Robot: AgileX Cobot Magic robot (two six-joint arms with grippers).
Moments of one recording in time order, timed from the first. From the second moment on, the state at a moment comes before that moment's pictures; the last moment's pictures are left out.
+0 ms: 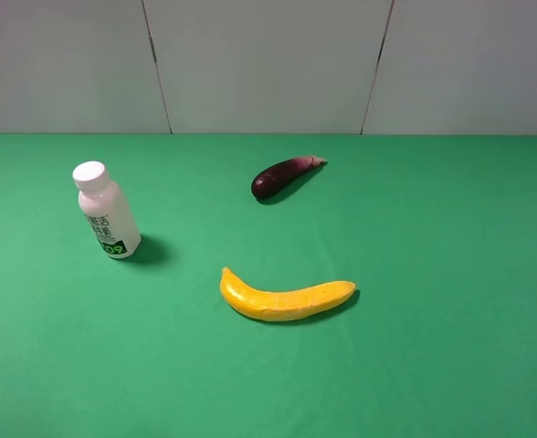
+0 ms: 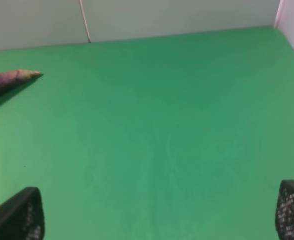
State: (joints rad) left arm 0.00 0.46 -0.75 0.03 1.06 0.04; right arm -0.04 0.00 -0.49 0.02 1.02 0.06
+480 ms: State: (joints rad) left arm -0.04 0.91 -0.98 -0.02 1.06 0.09; right arm -0.04 0.00 -0.49 0.02 1.02 0.06
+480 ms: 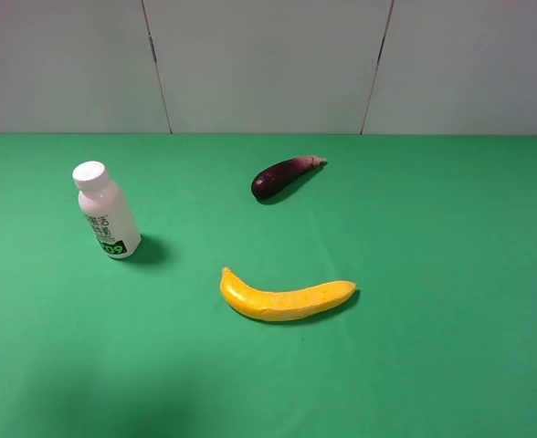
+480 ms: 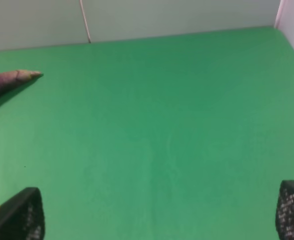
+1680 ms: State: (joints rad) left arm -0.23 1.68 -1.20 -0.07 0.96 0.04; right arm -0.04 0.00 -0.49 0.02 1.02 0.06
